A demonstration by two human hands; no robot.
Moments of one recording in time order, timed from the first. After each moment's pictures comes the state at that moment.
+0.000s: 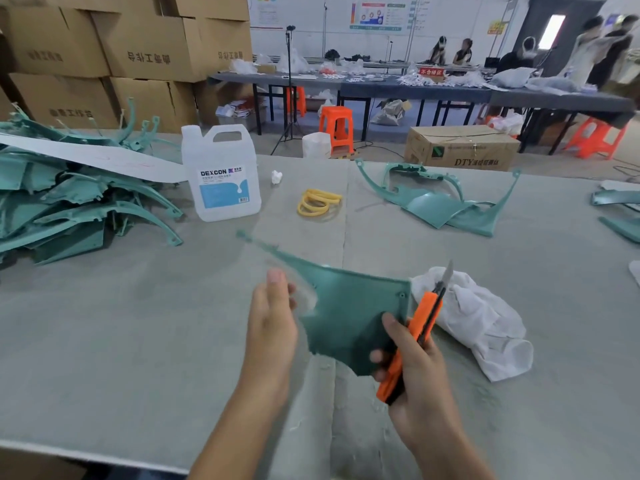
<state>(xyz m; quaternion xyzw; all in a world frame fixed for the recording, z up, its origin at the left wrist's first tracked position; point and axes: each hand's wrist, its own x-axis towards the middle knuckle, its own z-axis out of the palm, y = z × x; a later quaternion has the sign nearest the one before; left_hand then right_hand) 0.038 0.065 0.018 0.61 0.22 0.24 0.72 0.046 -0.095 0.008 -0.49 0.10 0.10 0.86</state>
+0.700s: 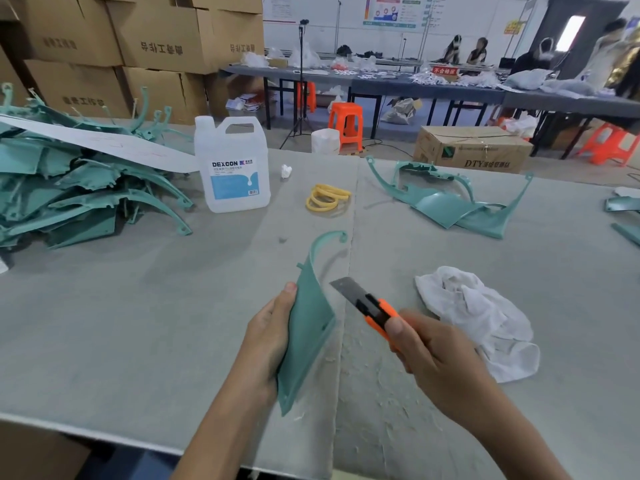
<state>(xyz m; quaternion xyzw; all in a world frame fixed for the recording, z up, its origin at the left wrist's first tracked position) 0.018 0.077 0.013 0.54 0.25 0.07 0.80 0.054 -0.135 0.039 -0.85 -0.24 0.01 0.46</state>
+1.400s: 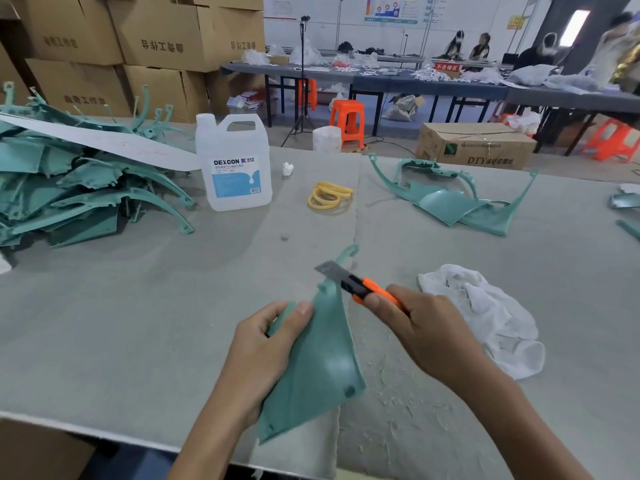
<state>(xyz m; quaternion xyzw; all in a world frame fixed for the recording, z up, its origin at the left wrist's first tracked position) -0.011 0.089 0.016 0.66 0.16 0.11 0.72 0.086 -0.117 0.045 -0.91 -0.28 -0.03 0.32</state>
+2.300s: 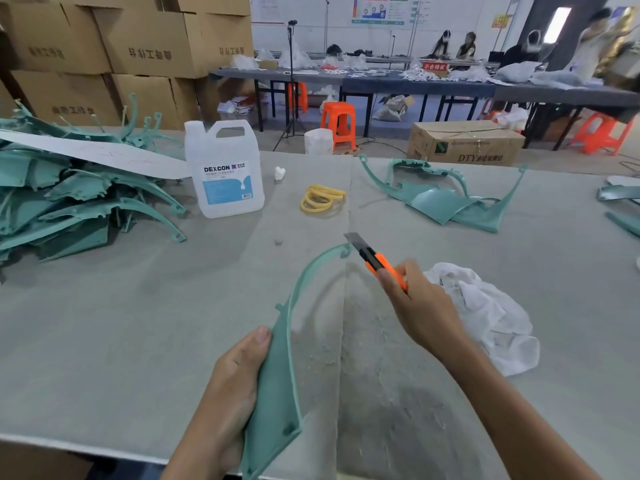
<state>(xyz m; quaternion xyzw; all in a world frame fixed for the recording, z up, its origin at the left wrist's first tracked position) -0.037 0.092 0.004 0.54 0.16 0.07 0.82 0.136 -0.116 0.010 -0.94 -0.13 -0.04 0.32</state>
